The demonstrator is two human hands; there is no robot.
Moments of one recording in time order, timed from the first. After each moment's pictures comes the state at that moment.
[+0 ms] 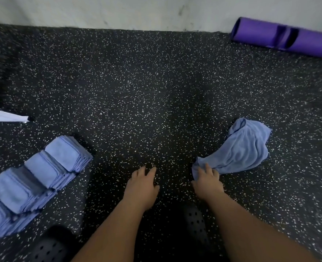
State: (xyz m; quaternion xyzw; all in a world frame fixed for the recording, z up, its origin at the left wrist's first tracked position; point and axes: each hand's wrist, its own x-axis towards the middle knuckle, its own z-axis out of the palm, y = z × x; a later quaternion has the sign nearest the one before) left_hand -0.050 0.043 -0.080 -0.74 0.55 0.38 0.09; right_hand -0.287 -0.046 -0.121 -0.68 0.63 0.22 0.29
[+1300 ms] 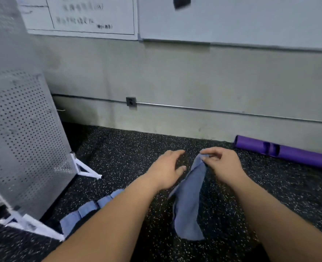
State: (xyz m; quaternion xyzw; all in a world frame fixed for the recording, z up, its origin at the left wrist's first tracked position) left_hand -0.007 0.105 0.280 -0.71 0.64 0.15 -0.25; right_hand -0.210 0.003 0.294 -0.74 0.45 -0.35 0.36
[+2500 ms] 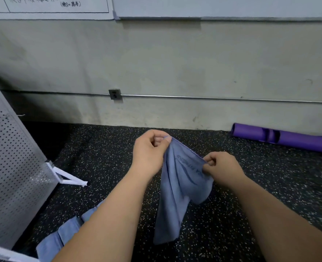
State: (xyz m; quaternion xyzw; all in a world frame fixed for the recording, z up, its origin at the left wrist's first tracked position) left_hand 0.019 0.008 0.287 -0.62 0.42 0.22 -0.63; right_hand -0.200 -0.086 0.258 -0.77 0.55 -0.17 0.26
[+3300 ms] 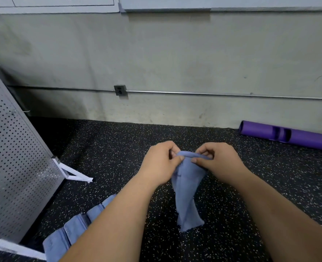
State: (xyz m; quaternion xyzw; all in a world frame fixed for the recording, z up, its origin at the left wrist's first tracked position) left_hand 0.025 0.008 0.268 -0.72 0.56 0.17 -0.37; right_hand -0.172 -0.087 0.272 -0.83 0.41 -0.25 0.29
